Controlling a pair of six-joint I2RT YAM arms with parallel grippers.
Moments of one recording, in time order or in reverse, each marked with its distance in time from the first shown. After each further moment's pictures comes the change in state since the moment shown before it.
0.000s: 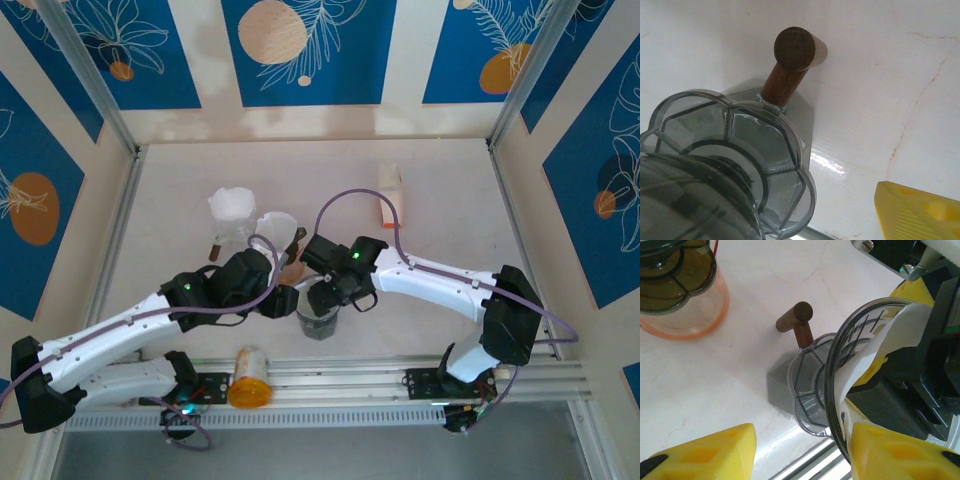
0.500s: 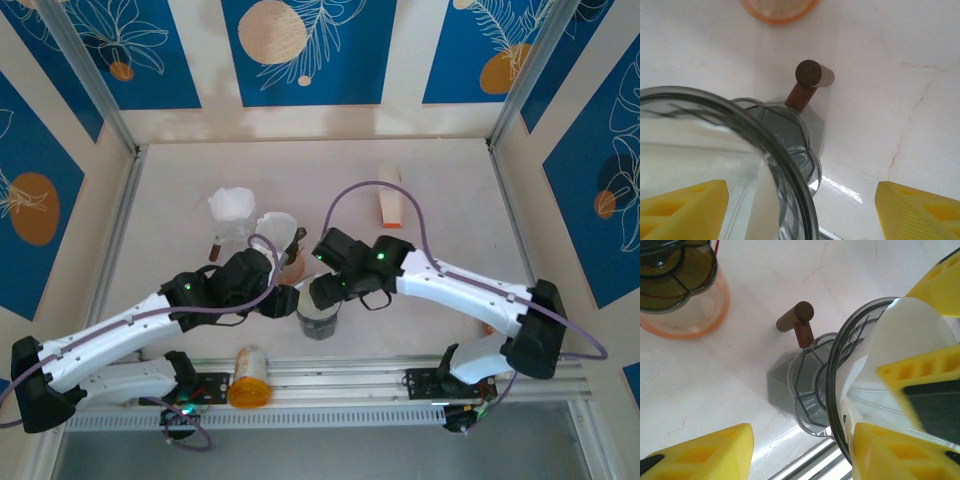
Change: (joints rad) left arm 0.002 0.002 0.000 0.003 0.001 -0.003; right arm -0.016 -0.158 -0.006 0.029 0.001 0.000
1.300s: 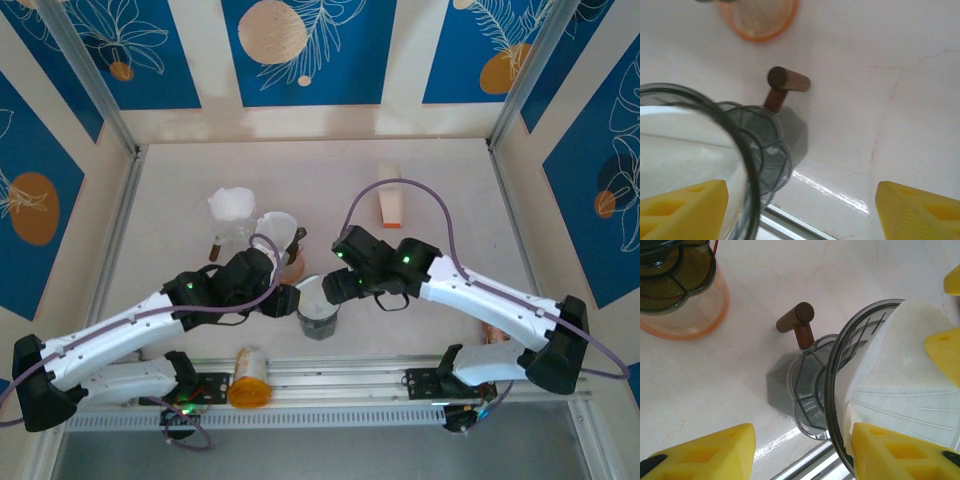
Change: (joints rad) left arm 0.000 0.013 0.000 0.008 0.000 -0.003; right arm -0.030 -0.127 -0.061 0.010 0.028 0.024
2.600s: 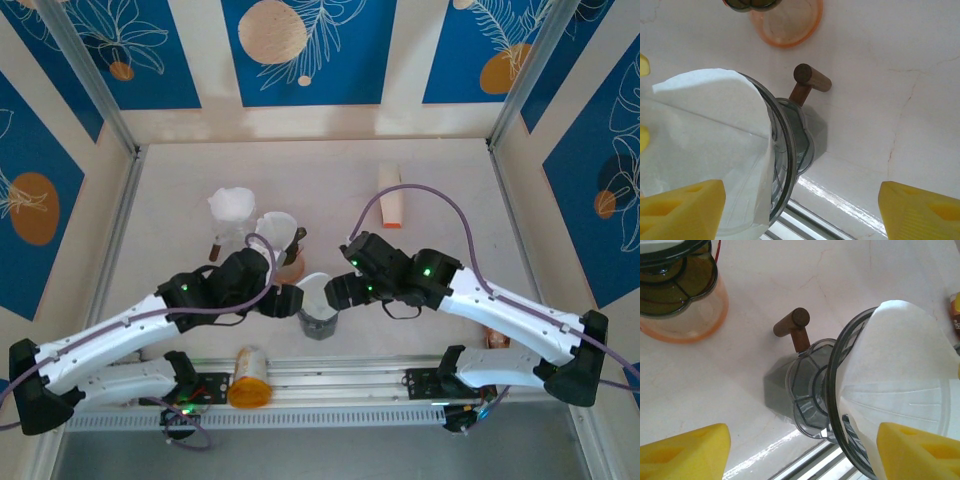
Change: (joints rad) left arm 0.002 -0.037 0.000 0.000 0.000 -0.008; right arm 0.027 -0.116 -0.059 0.040 -0.021 0.034
